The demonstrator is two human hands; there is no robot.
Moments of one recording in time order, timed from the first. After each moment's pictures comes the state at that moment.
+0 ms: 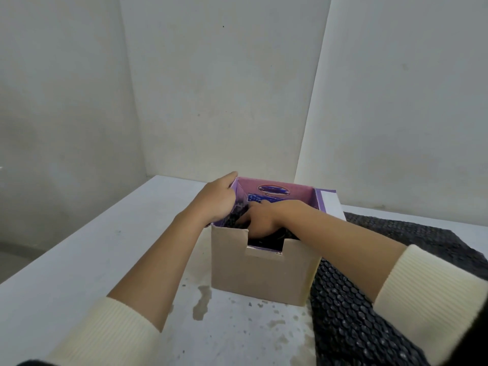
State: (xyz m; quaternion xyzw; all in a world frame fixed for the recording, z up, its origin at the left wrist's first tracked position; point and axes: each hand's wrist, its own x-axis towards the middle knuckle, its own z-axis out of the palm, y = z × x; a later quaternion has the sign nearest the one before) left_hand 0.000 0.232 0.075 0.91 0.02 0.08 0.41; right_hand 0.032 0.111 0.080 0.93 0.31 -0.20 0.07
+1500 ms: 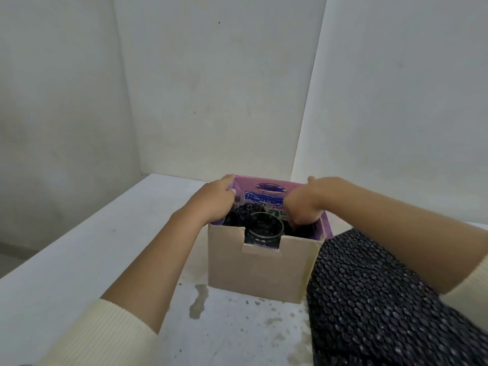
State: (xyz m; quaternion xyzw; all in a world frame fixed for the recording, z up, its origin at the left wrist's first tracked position) left_hand -0.010 0.228 0.081 0.94 0.02 0.05 0.33; right_hand 0.020 0.062 0.125 0.90 0.26 -0.17 0.31
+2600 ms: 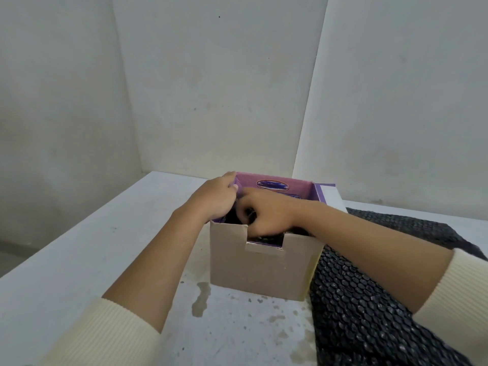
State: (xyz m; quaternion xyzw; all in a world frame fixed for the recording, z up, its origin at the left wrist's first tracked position) left_hand -0.005 0.231 0.078 0.93 0.03 0.05 0.35; right_hand 0.022 0.094 0.080 0.87 0.48 -0.08 -0.13
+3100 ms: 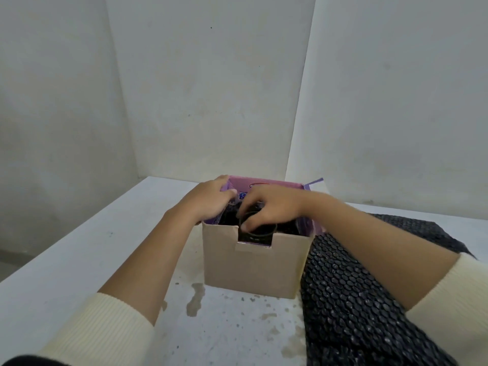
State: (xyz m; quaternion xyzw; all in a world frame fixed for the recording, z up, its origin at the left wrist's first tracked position) left_hand -0.015 0.226 0.088 0.94 0.02 0.05 0.35; right_hand 0.014 0.071 0.106 0.90 0.40 -0.11 -0.13
